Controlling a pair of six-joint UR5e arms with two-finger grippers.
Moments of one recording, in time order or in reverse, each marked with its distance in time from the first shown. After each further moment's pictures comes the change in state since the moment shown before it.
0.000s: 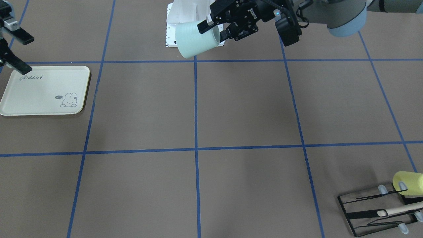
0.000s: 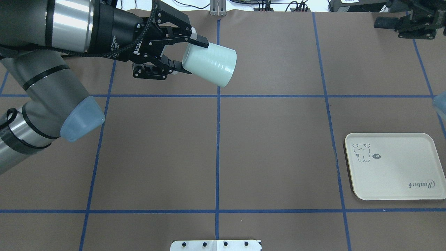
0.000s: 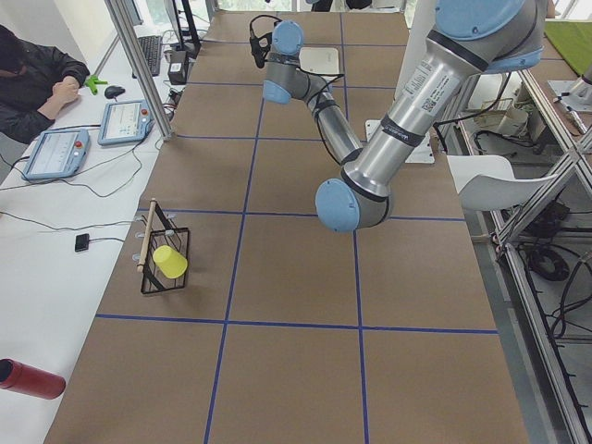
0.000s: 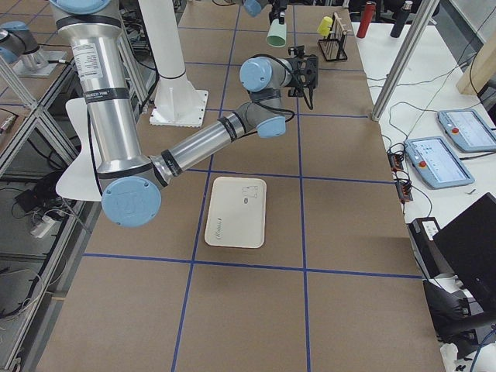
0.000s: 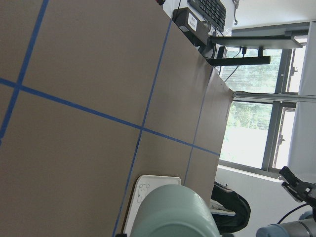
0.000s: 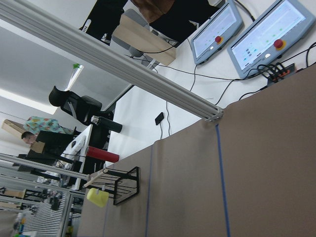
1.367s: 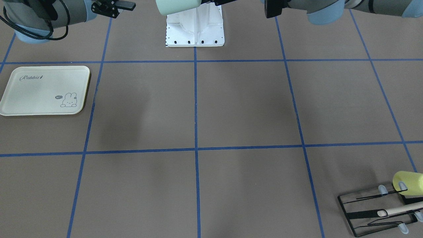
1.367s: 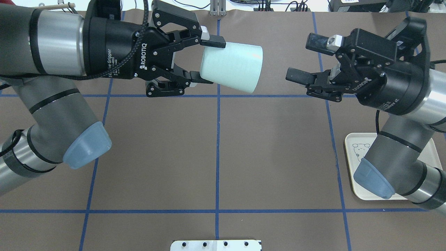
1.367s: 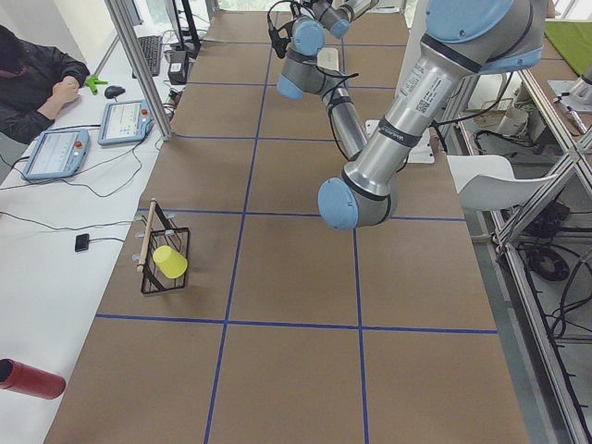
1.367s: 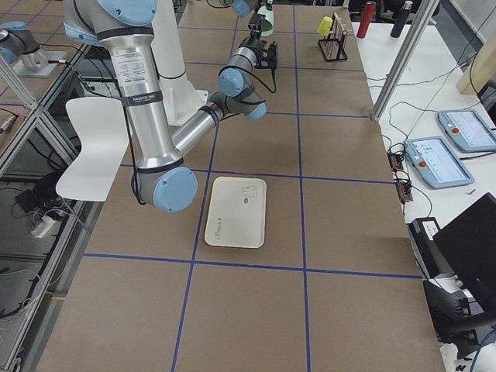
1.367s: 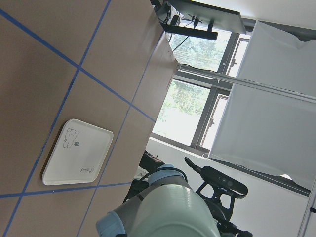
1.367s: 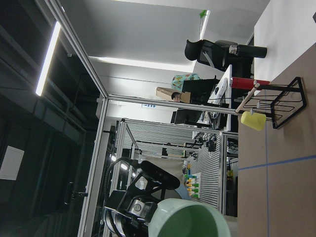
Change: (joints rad) left arm 0.079 -0.001 -0.063 -0.151 0.134 -0.198; right arm -0.437 0.090 0.044 0.373 -0.379 0.206
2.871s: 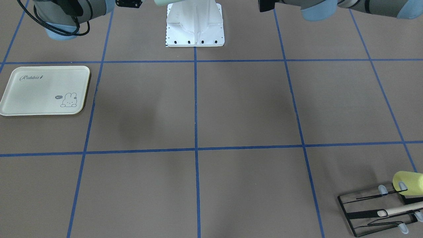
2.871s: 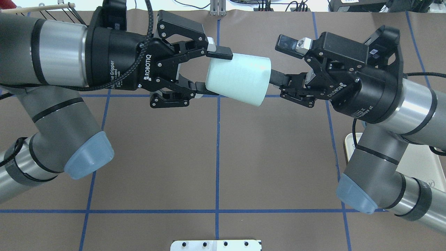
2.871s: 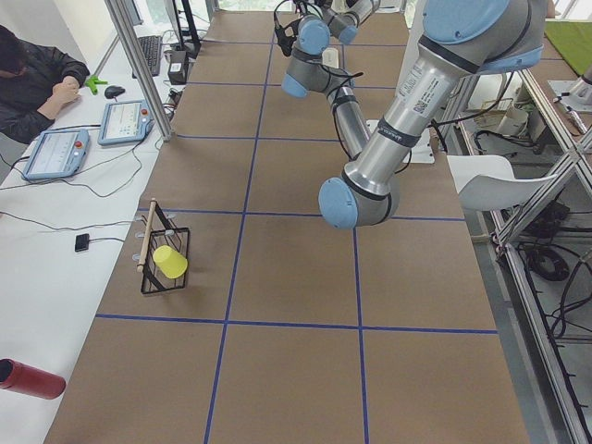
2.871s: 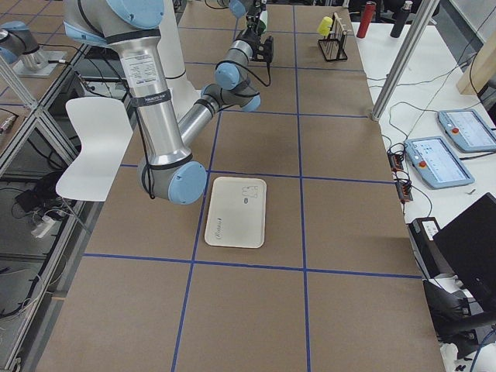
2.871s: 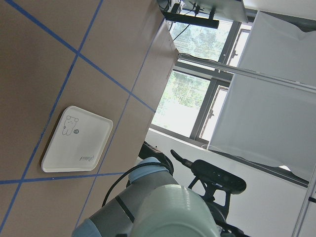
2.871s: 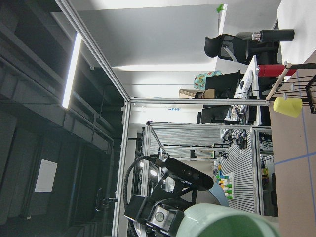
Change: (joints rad) left arm 0.033 -0.003 -0.024 0.001 0.001 -0.001; right arm -0.084 0.054 -0.003 -0.015 -0.107 -0.002
